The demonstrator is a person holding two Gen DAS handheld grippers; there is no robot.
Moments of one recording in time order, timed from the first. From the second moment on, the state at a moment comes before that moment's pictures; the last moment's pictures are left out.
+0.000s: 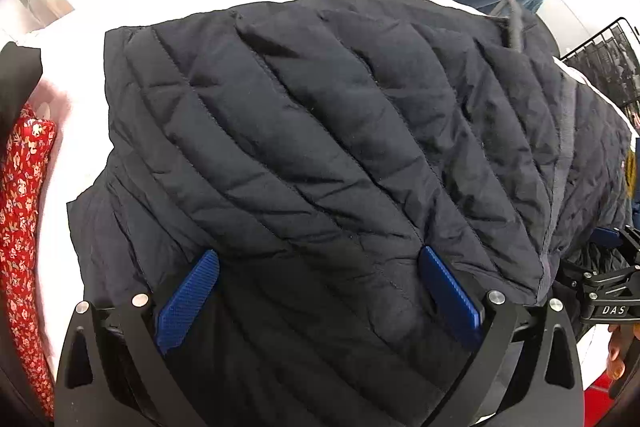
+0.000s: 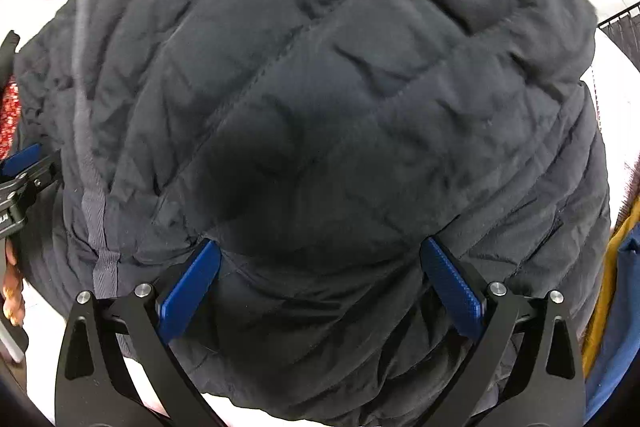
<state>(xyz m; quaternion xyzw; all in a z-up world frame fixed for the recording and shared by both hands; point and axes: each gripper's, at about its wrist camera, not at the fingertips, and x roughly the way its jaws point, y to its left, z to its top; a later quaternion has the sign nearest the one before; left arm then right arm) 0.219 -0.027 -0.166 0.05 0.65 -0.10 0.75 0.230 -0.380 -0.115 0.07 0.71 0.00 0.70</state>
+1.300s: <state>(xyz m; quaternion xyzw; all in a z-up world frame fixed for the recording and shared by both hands) 0.086 -0.005 -0.095 0.06 0.58 -0.13 0.80 0.061 -0.417 -0.053 0.13 0.58 0.01 0.80</state>
